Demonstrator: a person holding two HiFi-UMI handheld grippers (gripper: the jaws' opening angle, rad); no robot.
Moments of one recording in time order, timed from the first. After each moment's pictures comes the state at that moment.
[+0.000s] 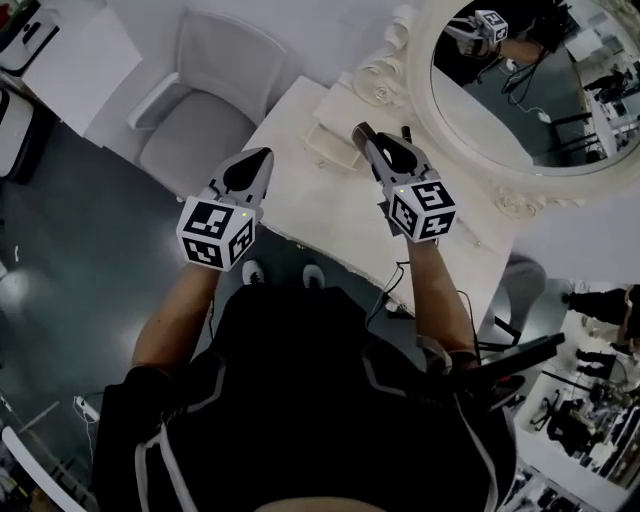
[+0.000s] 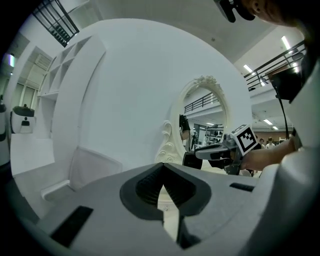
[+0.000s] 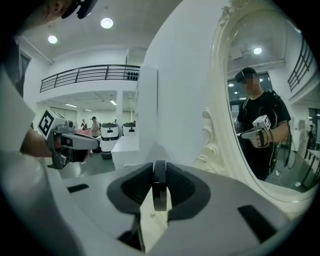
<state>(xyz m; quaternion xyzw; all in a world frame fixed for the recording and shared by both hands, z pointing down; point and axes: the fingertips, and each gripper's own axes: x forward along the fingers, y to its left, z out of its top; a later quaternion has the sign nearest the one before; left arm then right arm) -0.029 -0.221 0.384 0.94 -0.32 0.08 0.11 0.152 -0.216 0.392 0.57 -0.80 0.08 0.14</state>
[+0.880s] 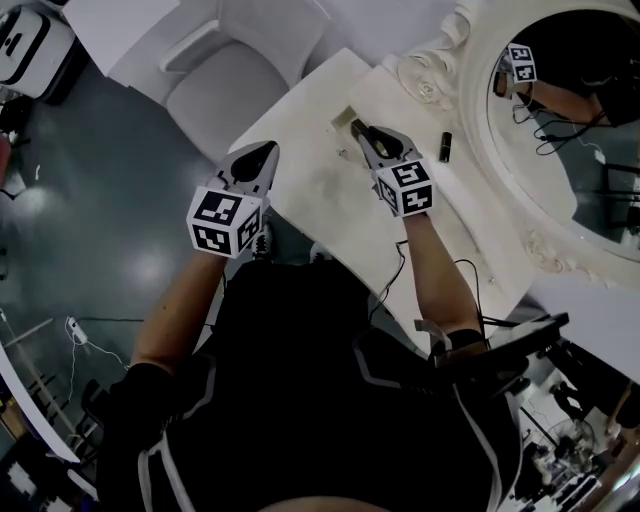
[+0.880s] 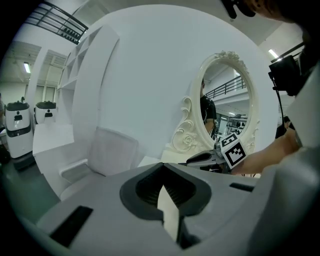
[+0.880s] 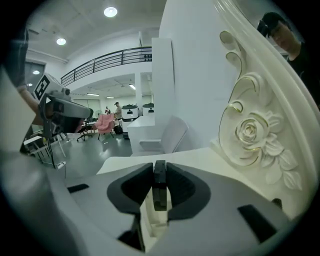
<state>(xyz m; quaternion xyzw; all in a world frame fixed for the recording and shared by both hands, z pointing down) -0.021 -0.240 0.475 0.88 -0.42 0.14 0.16 0.146 -0.286 0.562 0.43 -0.86 0.12 0.23</state>
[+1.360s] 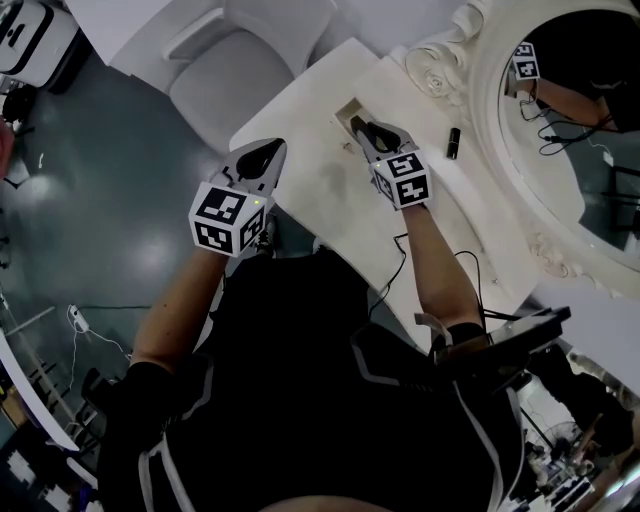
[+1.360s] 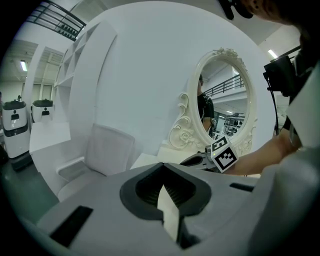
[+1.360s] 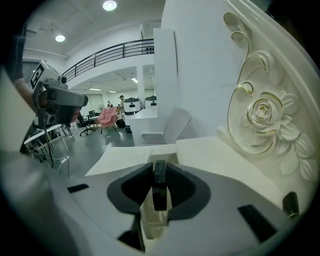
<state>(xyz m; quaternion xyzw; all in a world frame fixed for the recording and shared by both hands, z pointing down) -0.010 -0.233 0.484 0.89 -0.41 0.15 0.17 0.139 -0.288 0.597 0.41 -0.86 0.13 0.27</state>
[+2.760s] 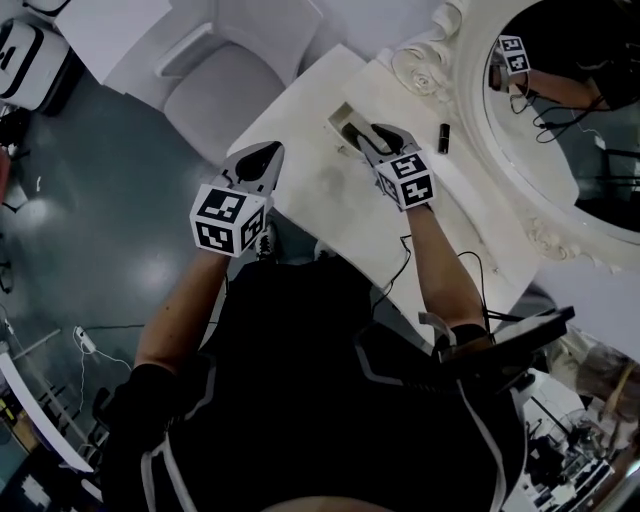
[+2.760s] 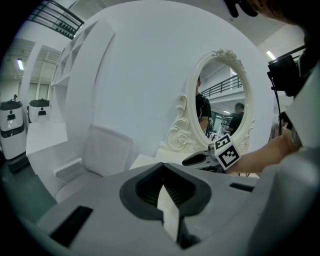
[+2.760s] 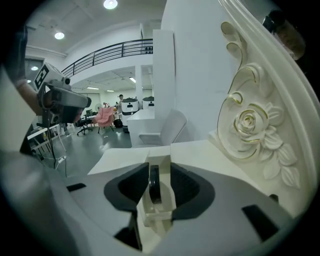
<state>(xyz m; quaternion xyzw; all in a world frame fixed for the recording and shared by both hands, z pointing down) -0.009 -0.235 0.474 0.89 -0.39 0.16 0.17 0.155 -0.280 0.580 0.43 -0.85 0.13 0.27</state>
